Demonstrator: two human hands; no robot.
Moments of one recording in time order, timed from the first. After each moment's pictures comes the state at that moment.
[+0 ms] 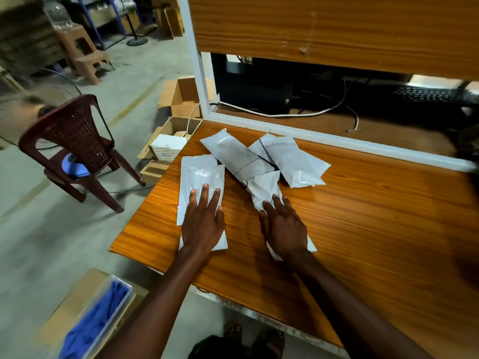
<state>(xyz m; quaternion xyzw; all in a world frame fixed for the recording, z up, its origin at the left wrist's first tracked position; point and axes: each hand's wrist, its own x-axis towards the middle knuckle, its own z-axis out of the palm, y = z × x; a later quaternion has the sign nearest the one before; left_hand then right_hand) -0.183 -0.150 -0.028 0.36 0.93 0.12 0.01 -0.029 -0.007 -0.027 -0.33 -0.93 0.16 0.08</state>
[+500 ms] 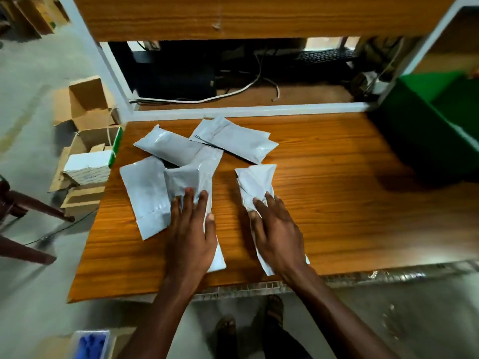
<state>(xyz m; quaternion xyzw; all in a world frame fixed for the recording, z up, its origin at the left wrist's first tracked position) -0.136 -0.178 0.002 0.50 0.83 0.24 -0.01 0.039 -0.096 0.015 -0.49 -0.82 0.21 0.20</state>
